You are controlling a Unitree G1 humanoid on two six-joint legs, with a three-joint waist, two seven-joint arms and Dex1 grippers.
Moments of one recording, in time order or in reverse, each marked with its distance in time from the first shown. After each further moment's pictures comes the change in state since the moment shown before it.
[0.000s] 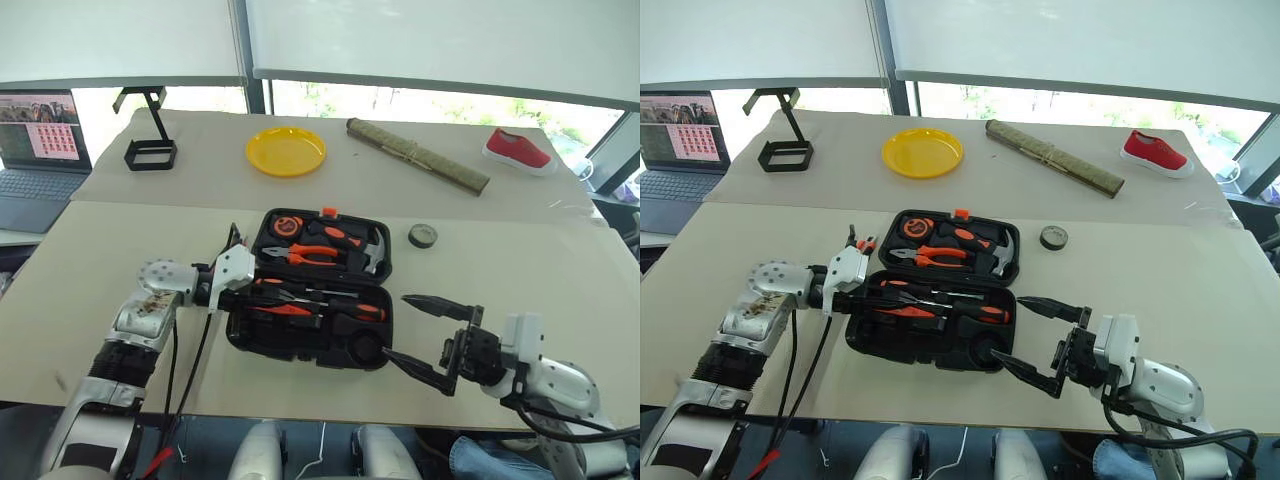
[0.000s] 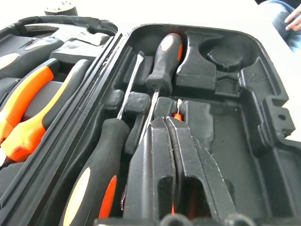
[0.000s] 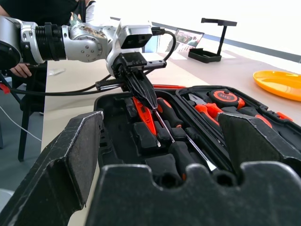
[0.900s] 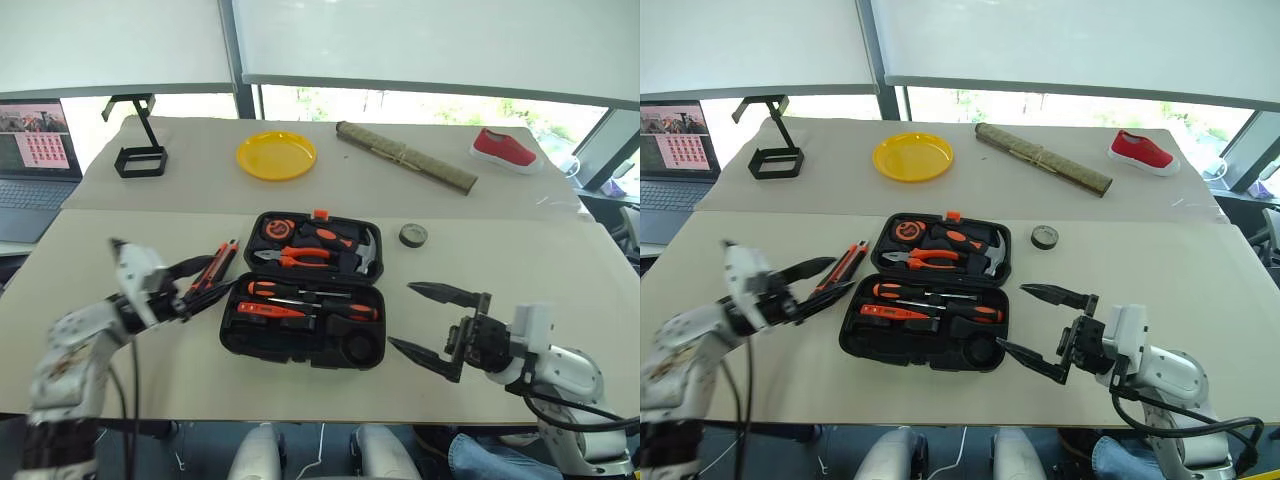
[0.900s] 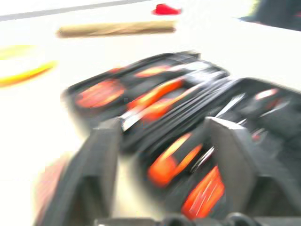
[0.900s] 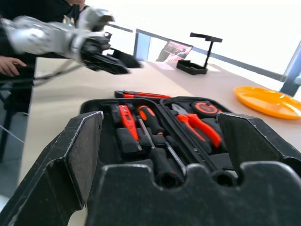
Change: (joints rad) left arm 0.547 0.005 0.592 -0.394 -0.247 0.278 0.476; right arm -0.063 0.019 -0.043 0.079 -0.008 -0.096 0.039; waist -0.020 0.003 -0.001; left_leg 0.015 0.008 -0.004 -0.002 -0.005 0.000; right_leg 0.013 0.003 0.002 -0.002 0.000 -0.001
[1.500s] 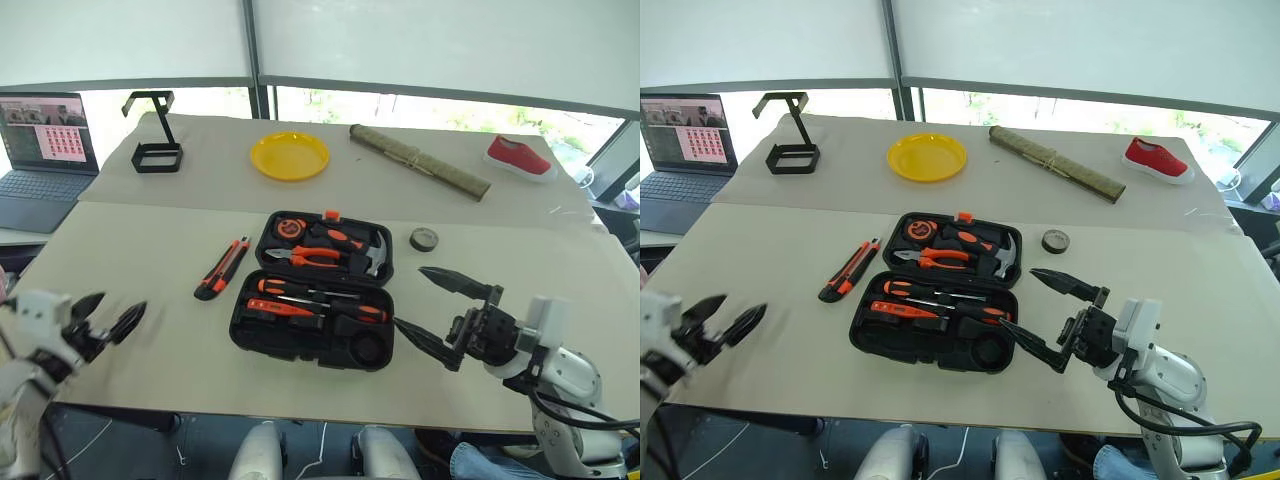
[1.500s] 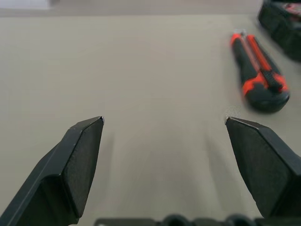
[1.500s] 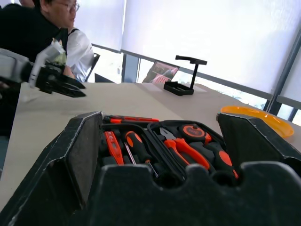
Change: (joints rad) left arm -0.028 0.063 0.062 0.100 -0.007 0.168 0.181; right arm -0.005 0.019 0.004 -0.056 0.065 0.055 -0.086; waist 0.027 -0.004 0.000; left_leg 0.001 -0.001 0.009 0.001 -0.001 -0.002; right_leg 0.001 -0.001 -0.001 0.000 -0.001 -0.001
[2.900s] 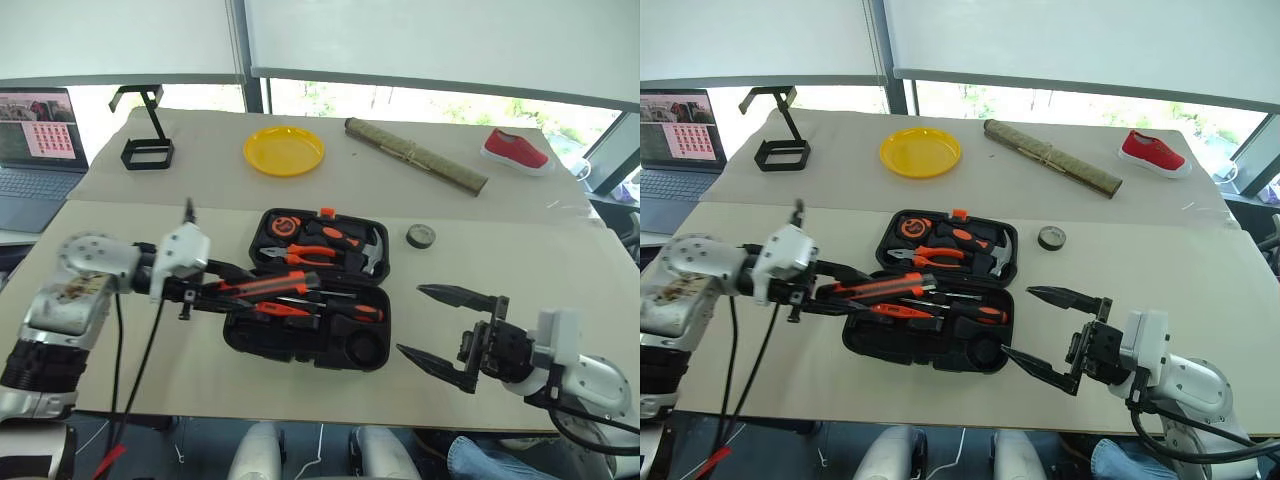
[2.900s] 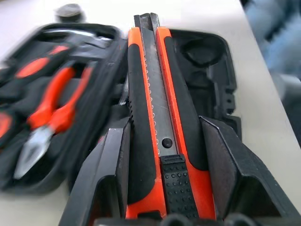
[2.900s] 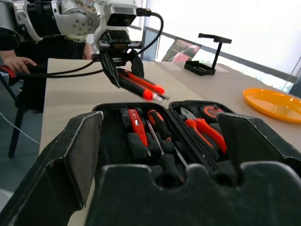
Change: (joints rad) left arm -0.520 0.200 -0.665 -0.076 0.211 -0.171 -0.688; right arm 0.133 -0.116 -0.037 -0.105 0.026 0.052 0.054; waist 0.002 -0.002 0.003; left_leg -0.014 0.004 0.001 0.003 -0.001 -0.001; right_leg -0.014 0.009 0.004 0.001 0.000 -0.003
